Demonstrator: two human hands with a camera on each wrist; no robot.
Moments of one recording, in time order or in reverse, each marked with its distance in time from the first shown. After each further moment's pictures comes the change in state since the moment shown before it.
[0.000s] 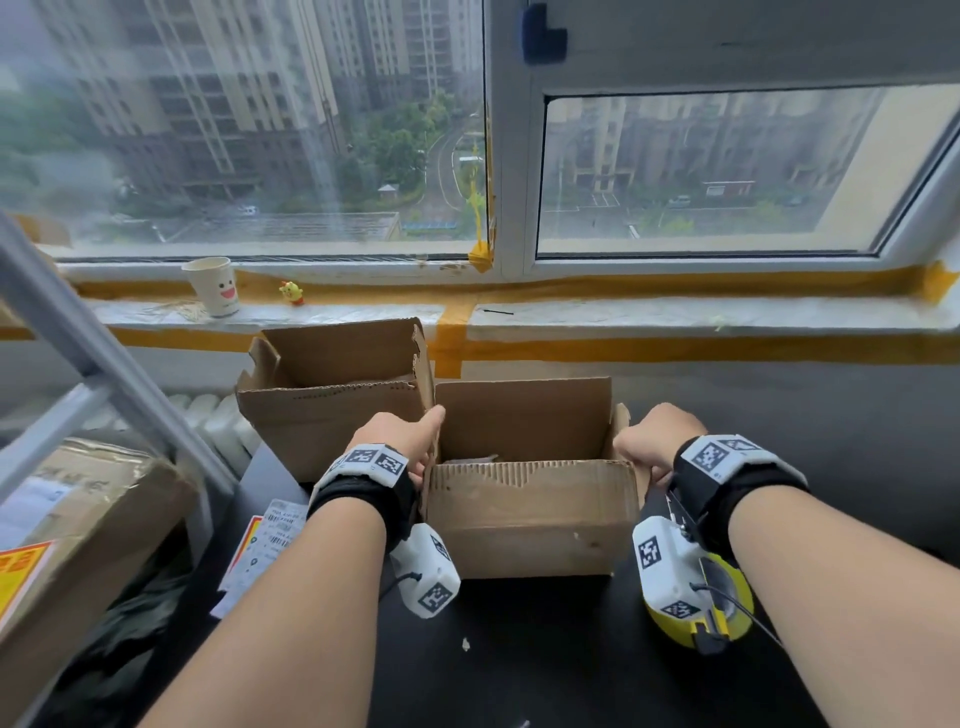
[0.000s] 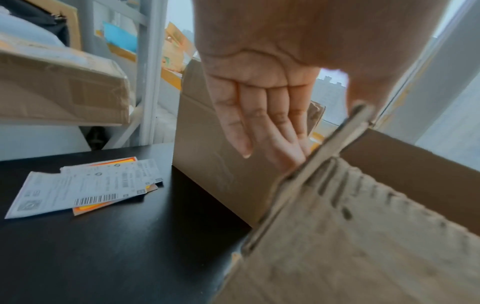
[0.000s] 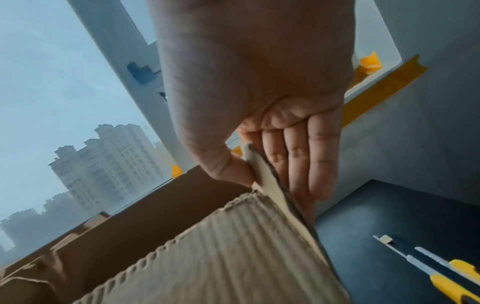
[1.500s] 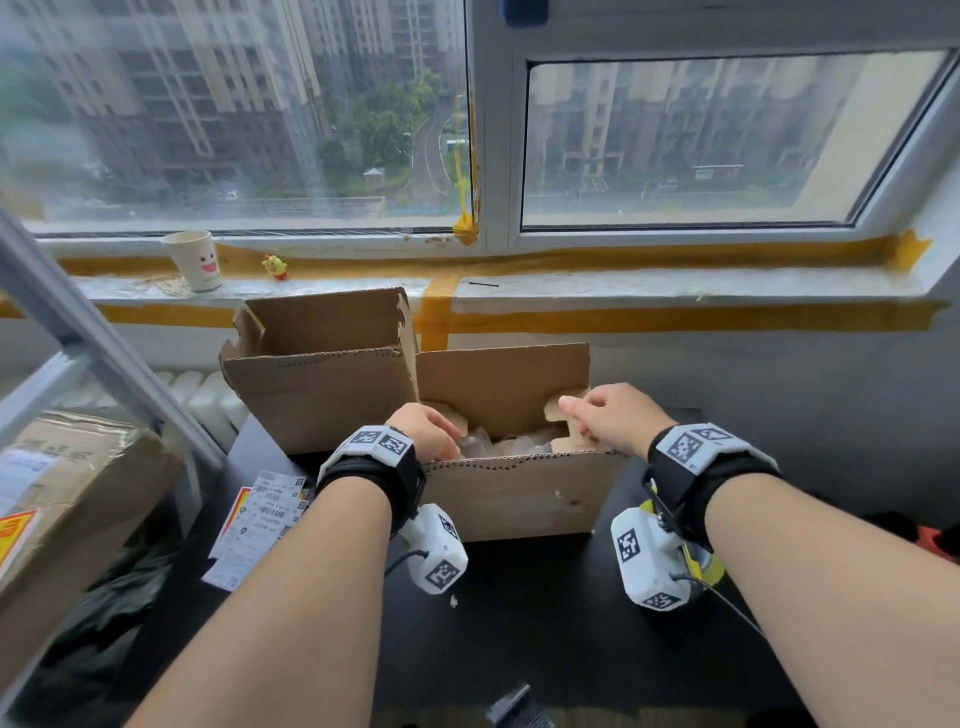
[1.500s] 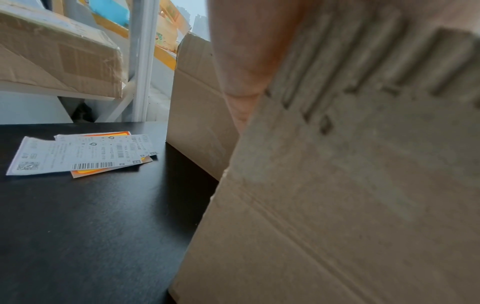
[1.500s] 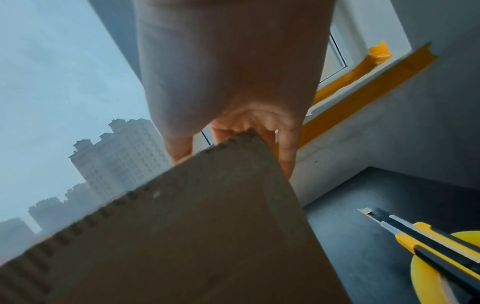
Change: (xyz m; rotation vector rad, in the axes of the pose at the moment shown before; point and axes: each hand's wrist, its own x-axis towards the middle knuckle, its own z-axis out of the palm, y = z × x) left_hand -0.020 -0.005 0.030 0.042 -0.266 0.190; right_hand 0.001 0.014 0.032 0.104 -0.005 -0.341
